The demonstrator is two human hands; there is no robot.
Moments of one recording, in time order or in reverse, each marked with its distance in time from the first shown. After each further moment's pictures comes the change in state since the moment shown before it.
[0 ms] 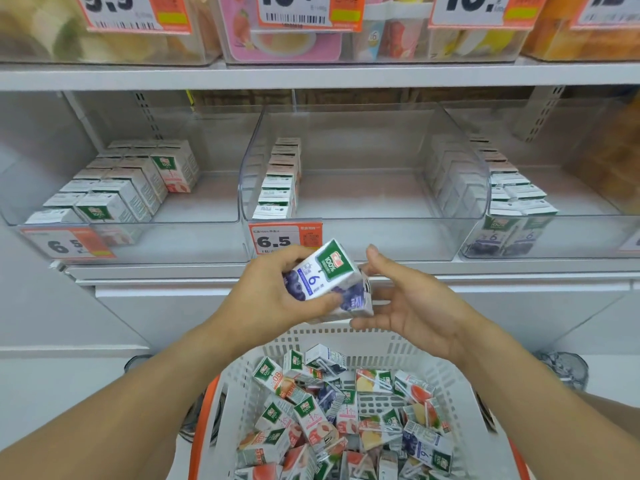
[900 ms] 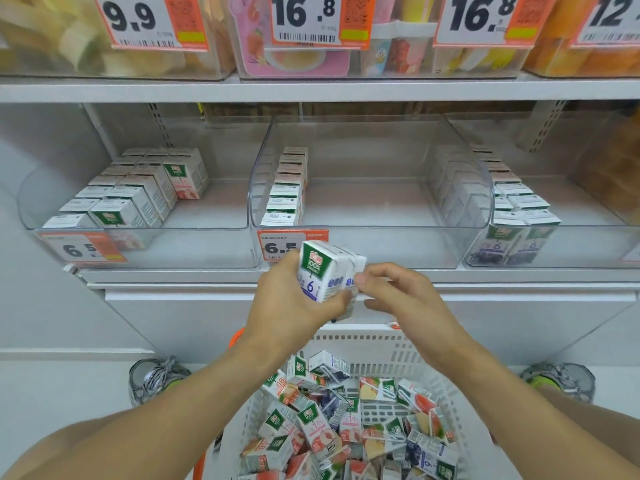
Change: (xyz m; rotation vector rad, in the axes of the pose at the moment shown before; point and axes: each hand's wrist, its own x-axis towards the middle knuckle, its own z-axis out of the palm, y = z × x) left_hand -0.003 0.003 0.026 -0.002 0.279 -0.129; right_hand -0.003 0.013 0.005 -0.418 0.158 -0.351
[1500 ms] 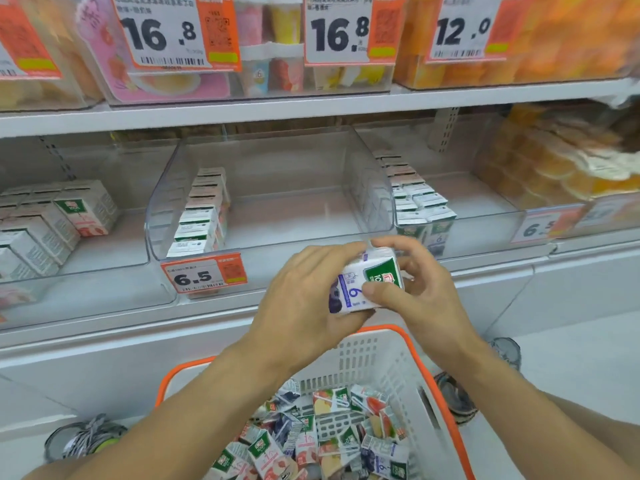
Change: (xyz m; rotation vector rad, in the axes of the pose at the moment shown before) left_hand 0.012 0.059 0.077 0.276 -0.132 0.779; right_hand -0.035 -0.004 -0.088 0.058 0.310 -0.205
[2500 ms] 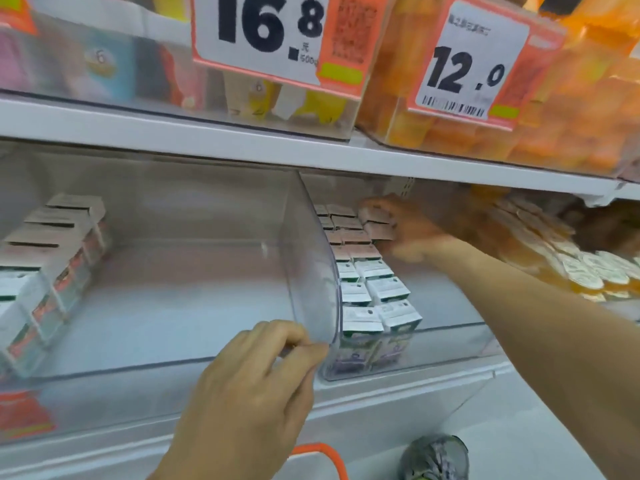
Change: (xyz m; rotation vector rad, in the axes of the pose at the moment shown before) left_hand 0.069 -0.050 0.094 0.114 0.249 0.140; right_hand 0.321 0.045 -0.163 -1.071 -0.196 -0.139
